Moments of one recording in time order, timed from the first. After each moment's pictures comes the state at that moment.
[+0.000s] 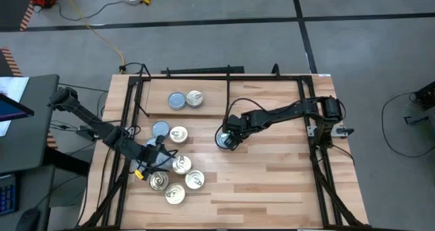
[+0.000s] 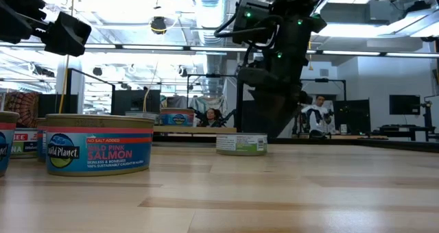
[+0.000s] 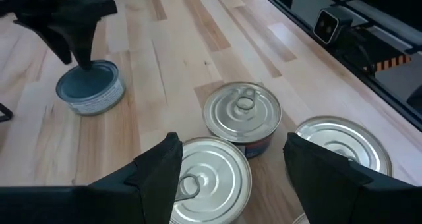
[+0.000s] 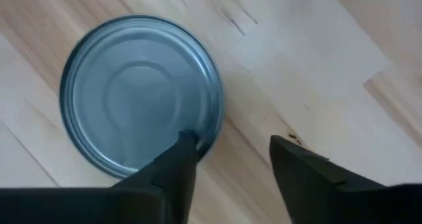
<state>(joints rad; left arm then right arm) -0.59 0.71 0.37 -0.10 -0.30 -0.07 -0.03 1.85 1.22 -0.64 0.11 0.69</state>
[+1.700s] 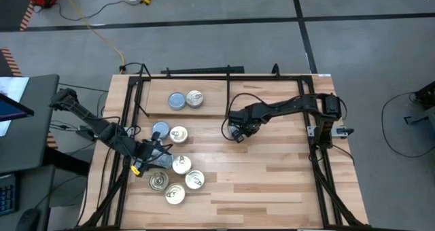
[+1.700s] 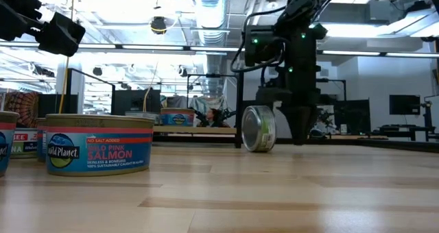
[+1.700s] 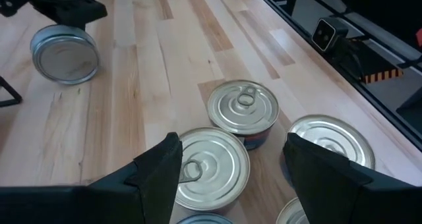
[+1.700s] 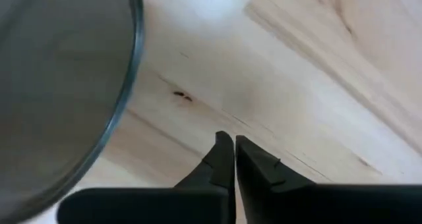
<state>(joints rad) -0.59 0.57 0.37 -0.23 -0.30 -0.13 -0.13 1.85 1.20 -0.84 0.08 0.81</state>
